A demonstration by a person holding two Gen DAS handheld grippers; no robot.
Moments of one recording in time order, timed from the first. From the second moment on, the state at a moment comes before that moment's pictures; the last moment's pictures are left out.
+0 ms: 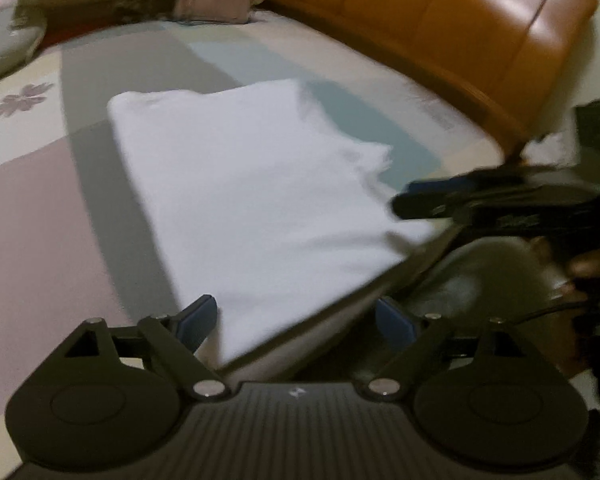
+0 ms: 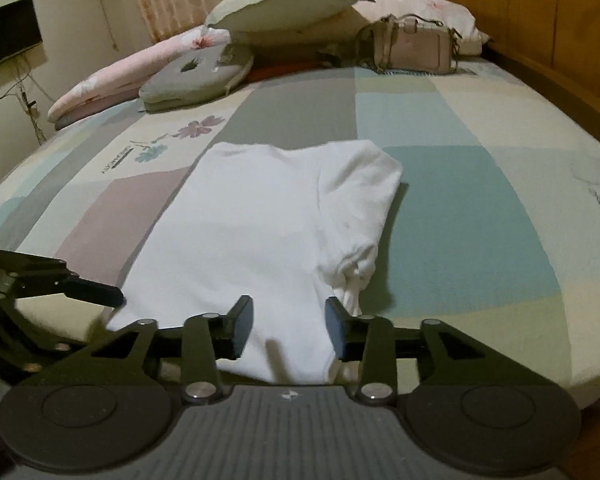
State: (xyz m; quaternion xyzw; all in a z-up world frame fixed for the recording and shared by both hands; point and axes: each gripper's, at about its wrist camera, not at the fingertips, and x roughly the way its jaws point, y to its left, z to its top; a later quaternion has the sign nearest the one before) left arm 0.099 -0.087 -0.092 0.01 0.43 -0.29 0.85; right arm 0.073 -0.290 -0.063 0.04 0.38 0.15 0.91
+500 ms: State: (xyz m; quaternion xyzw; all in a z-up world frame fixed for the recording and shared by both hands) left arm 0.196 -0.091 -0.094 -0.02 0.39 -0.26 0.88; right arm 0.139 -0.284 -0.088 0.06 0.37 0.15 0.92
